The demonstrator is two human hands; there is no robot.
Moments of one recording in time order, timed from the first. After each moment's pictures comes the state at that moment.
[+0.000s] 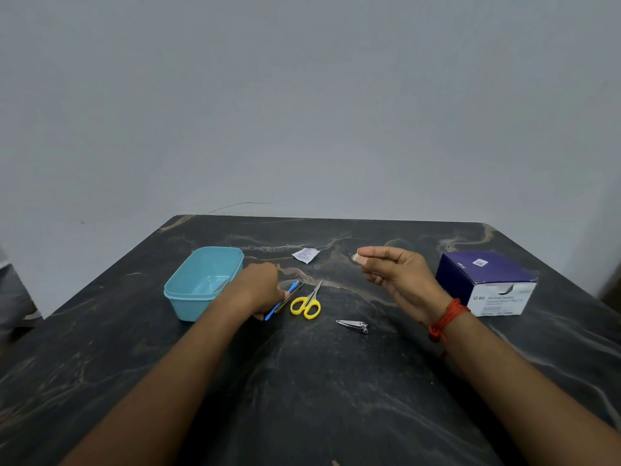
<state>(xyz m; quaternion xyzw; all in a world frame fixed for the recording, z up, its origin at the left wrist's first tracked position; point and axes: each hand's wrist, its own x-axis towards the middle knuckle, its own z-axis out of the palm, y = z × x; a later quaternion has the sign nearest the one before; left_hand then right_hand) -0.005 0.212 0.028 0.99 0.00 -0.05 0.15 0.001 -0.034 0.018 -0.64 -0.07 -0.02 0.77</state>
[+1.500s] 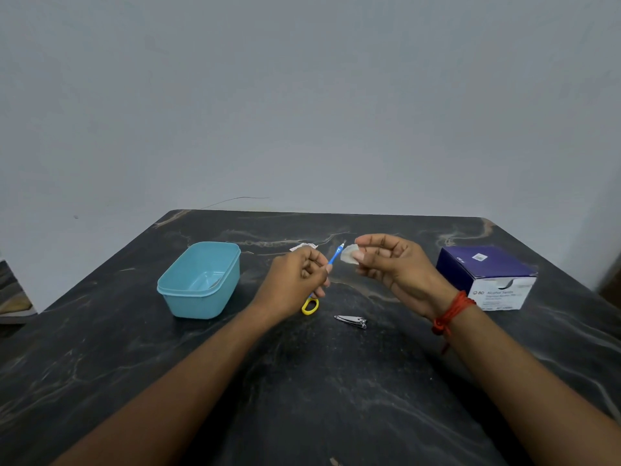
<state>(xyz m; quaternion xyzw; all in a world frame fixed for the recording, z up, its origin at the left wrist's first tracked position) -0.015 0.171 0.008 0.84 -0.17 0.11 0.51 -0.004 -0.033 0.028 -0.61 -0.13 0.03 0.78</state>
